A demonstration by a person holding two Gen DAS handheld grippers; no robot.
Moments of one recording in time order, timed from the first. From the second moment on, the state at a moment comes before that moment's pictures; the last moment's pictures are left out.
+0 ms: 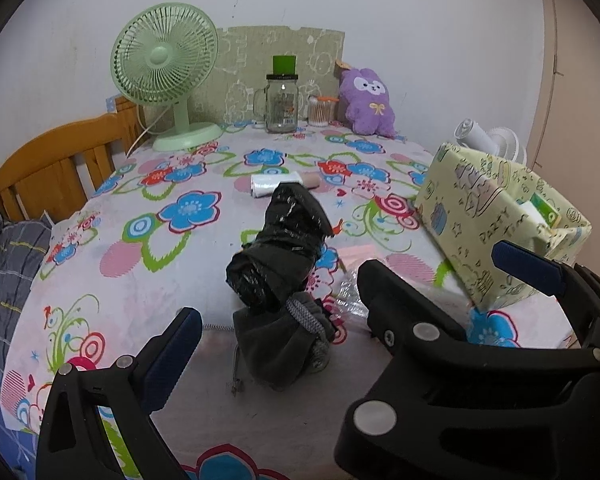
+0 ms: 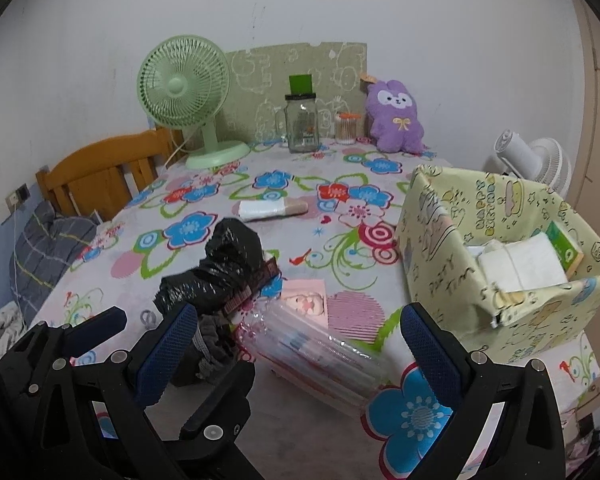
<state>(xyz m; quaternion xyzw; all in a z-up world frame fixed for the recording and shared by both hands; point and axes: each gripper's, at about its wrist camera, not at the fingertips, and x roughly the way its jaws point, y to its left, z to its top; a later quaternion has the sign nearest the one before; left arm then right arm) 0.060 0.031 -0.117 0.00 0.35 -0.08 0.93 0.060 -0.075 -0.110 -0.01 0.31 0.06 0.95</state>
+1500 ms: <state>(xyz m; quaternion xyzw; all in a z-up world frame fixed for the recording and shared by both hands) 0.084 0.036 -0.151 0.00 0.39 -0.08 0.92 0.091 -0.070 -0.158 0.02 0.39 0.08 0.92</state>
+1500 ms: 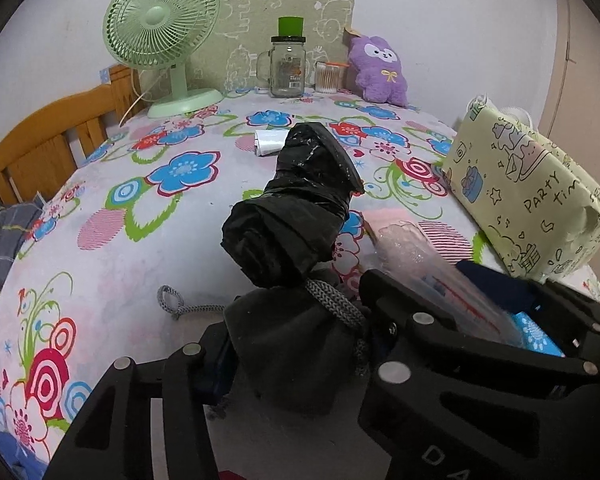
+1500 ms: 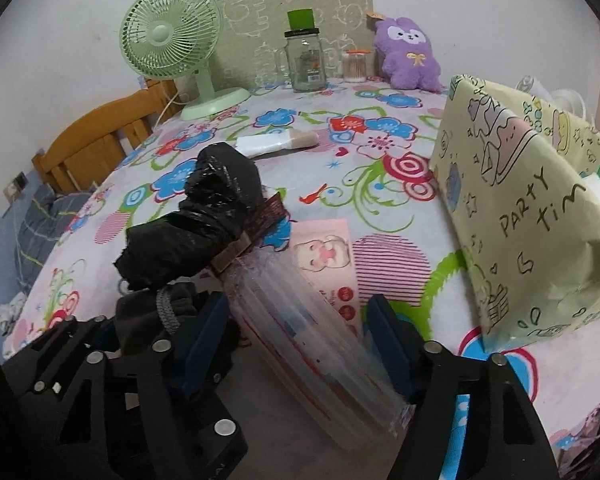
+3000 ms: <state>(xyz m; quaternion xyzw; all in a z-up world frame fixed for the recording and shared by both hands) 0.069 0.033 -0.098 0.00 0.35 -0.03 0.94 0.080 -0.067 -0.103 -0.01 0.35 0.09 0.93</state>
